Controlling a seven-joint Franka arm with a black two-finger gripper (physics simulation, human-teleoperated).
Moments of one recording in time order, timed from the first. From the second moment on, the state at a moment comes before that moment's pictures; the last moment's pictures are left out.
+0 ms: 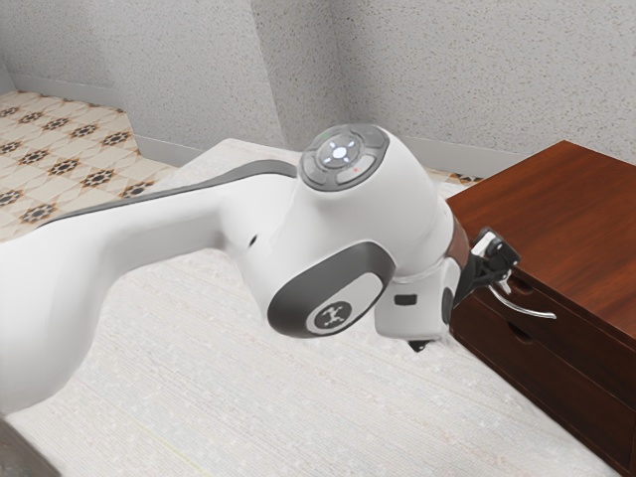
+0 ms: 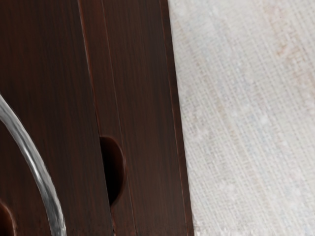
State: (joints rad) arm -0.49 0.07 0.10 -1.81 0.21 2.36 1.53
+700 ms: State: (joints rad) arm -0.51 0.08 0.15 -1.84 0.21 2.38 1.53
